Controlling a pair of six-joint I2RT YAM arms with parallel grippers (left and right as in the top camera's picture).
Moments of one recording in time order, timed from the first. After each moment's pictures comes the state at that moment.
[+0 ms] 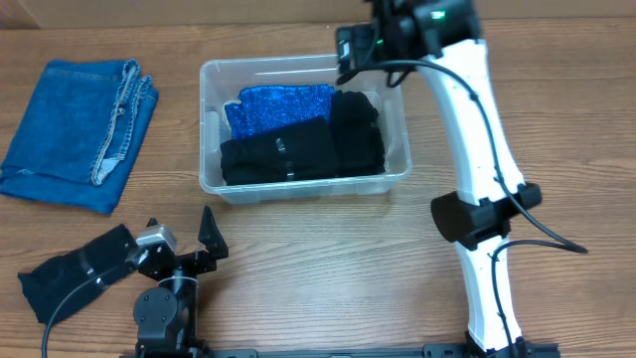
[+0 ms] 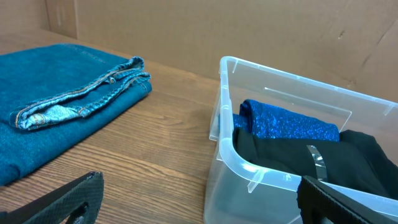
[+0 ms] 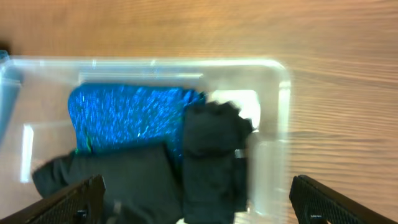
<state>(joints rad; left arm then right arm) -0.01 0.01 0.05 -0.17 -0.12 -0.29 0.36 2.39 2.98 -1.63 -0.02 0.31</state>
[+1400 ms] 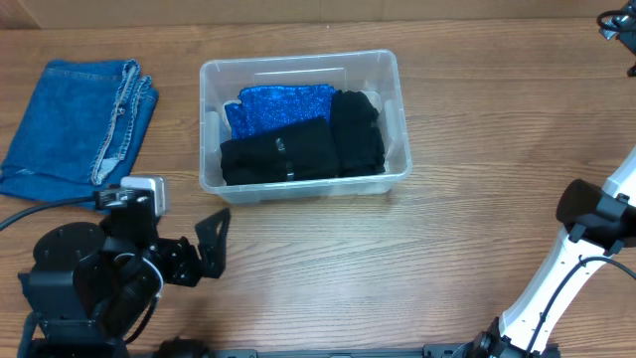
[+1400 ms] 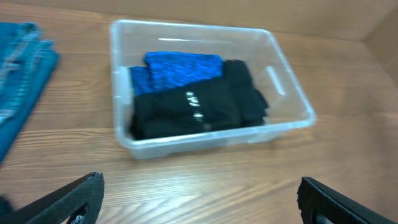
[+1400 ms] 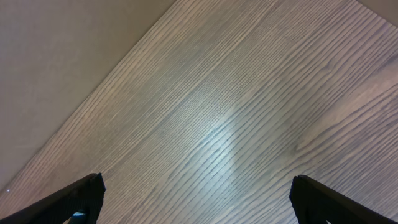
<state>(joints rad) -0.01 0.71 1.23 -1.12 0.30 -0.15 -0.44 2.39 3.03 -1.64 -0.02 0.38</state>
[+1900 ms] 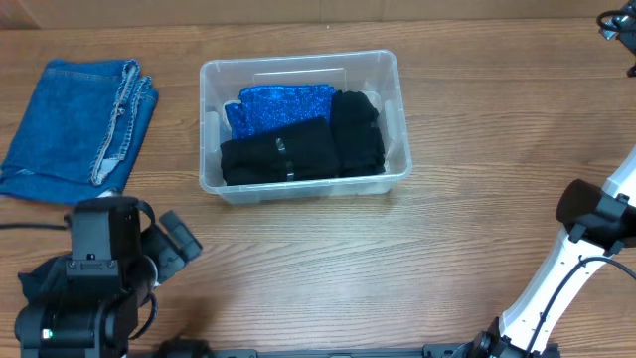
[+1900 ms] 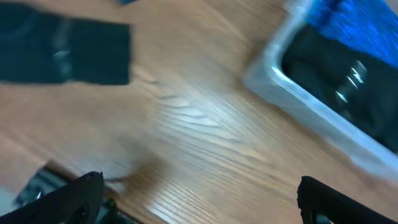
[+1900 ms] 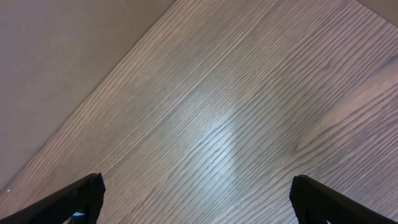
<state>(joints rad) -0.01 0.86 1.24 -1.46 -0.15 -0.70 -0.44 2.39 3.03 -1.64 -0.02 0.38</state>
